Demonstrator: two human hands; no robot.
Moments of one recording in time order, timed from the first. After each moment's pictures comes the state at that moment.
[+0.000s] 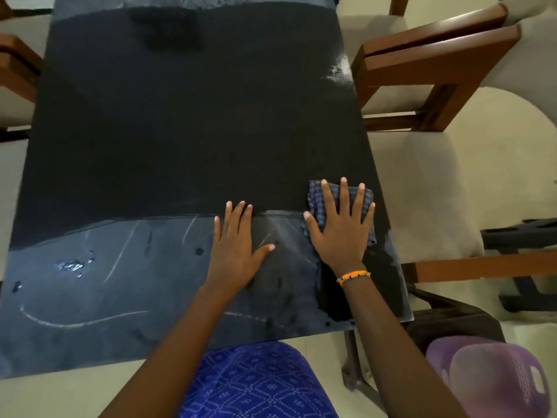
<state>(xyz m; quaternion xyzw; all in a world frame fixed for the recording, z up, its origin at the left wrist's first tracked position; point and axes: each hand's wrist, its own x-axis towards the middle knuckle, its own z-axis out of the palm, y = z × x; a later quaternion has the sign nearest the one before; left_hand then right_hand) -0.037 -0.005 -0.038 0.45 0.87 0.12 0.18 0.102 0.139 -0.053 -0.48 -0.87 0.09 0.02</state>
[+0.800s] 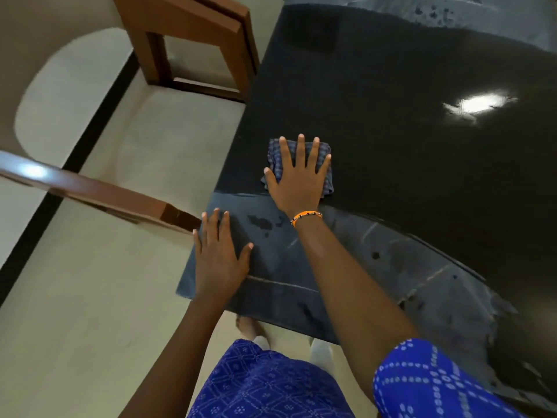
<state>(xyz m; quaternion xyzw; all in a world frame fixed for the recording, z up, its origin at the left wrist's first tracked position) -0.189 -0.264 -0.029 0.17 0.96 0.17 0.13 -0.236 -0.079 -0.055 -0.26 -0.96 0.11 0.02</state>
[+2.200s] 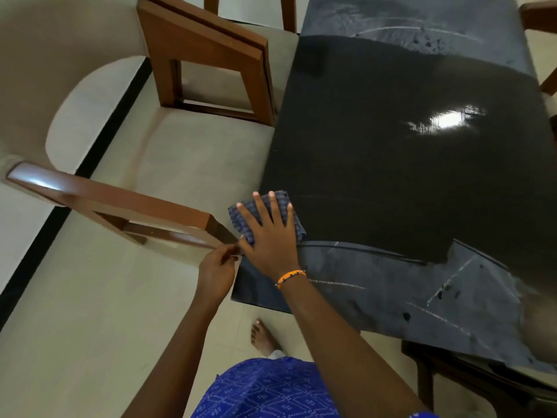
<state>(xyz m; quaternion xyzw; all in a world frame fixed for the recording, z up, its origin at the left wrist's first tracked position) -0.234 -0.353 -0.036 0.04 0.86 0.43 0.25 -0.213 -0.227 -0.057 -0.13 -0.98 0.14 0.00</state>
